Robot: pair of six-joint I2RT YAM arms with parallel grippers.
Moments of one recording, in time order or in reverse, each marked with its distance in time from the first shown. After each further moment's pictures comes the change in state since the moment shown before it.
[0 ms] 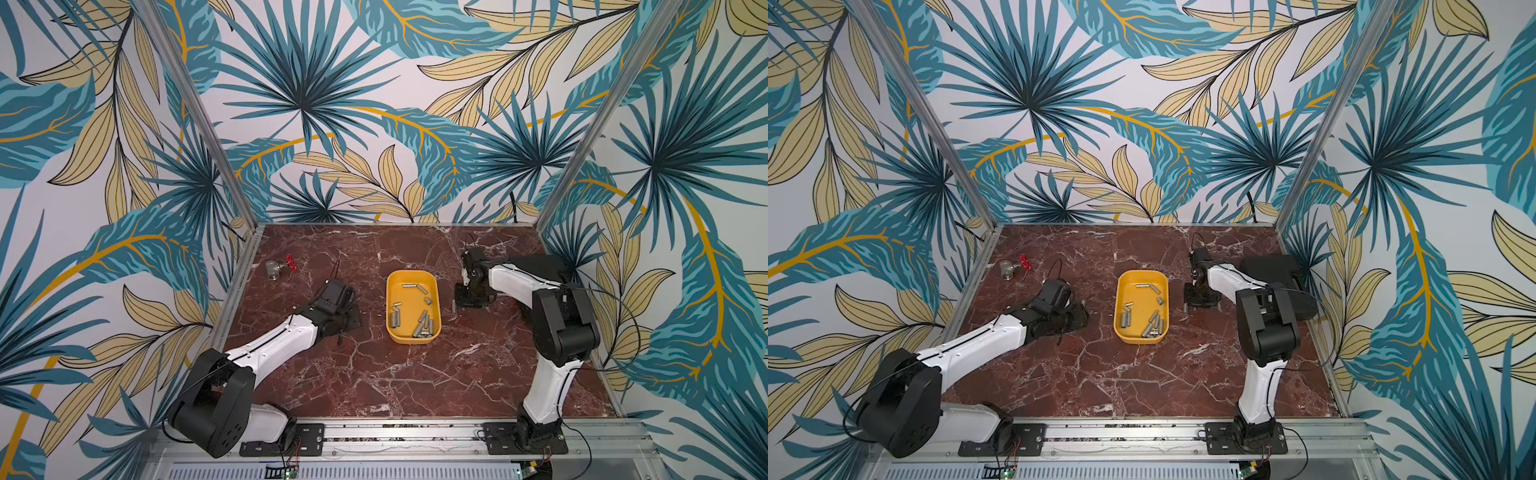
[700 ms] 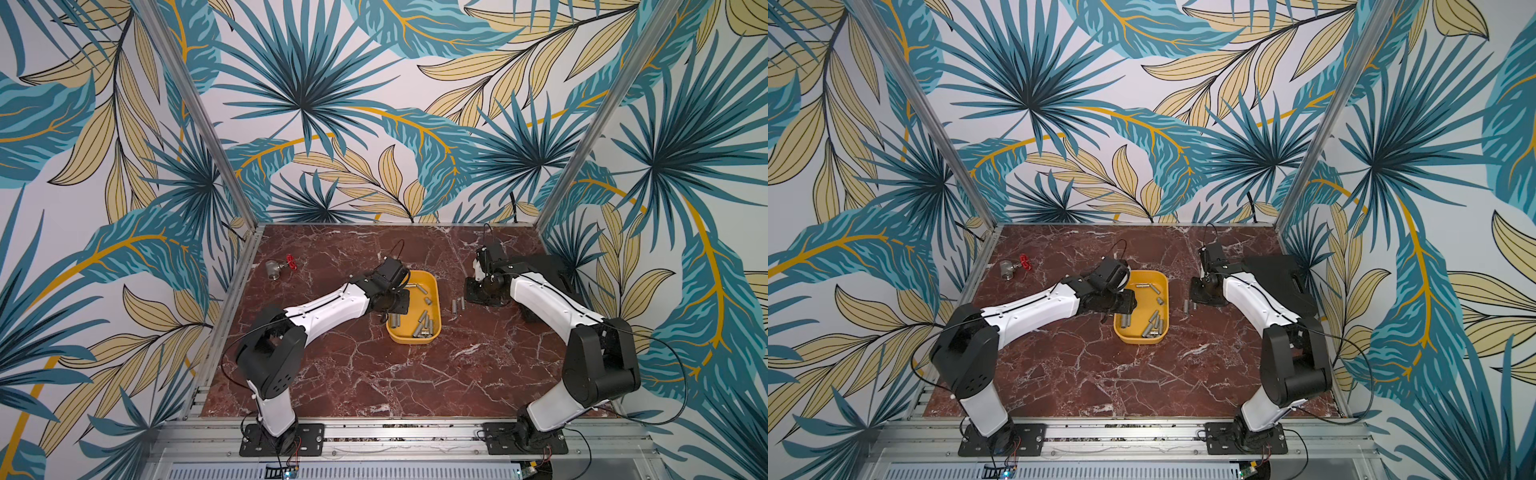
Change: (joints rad) left arm -0.248 0.434 0.537 -0.113 0.051 0.169; right arm 0.000 -0.301 -0.119 -0.014 -0.030 0.066
